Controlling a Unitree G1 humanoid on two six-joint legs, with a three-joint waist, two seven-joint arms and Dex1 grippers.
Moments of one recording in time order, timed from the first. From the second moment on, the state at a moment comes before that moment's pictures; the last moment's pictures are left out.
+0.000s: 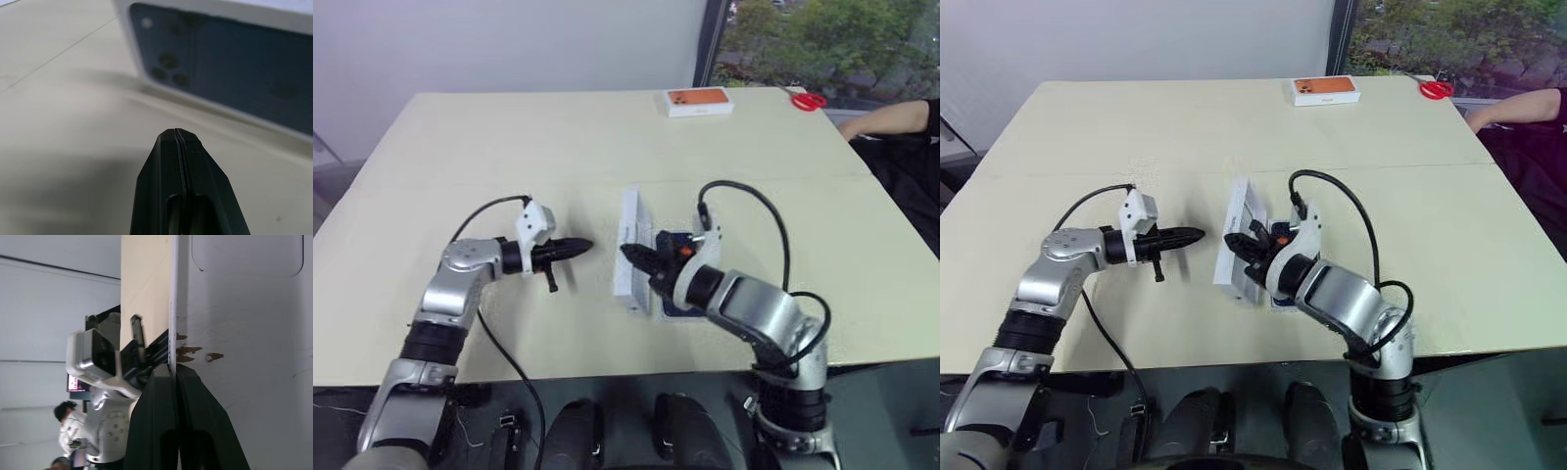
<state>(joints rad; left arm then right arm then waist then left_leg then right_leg) -0.51 0.52 -0.09 0.22 -0.30 0.19 -1.10 -0.27 -0.03 -0.01 -0.48 1.95 0.78 -1.00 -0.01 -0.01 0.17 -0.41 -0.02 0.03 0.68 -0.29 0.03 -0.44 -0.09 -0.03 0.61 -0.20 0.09</state>
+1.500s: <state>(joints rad) -0.47 0.63 -0.14 0.00 -0.31 0.47 -1.10 -0.36 -1.00 -0.07 -0.39 1.30 1.13 -0.12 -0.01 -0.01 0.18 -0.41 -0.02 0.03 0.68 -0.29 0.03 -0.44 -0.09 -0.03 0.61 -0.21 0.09</state>
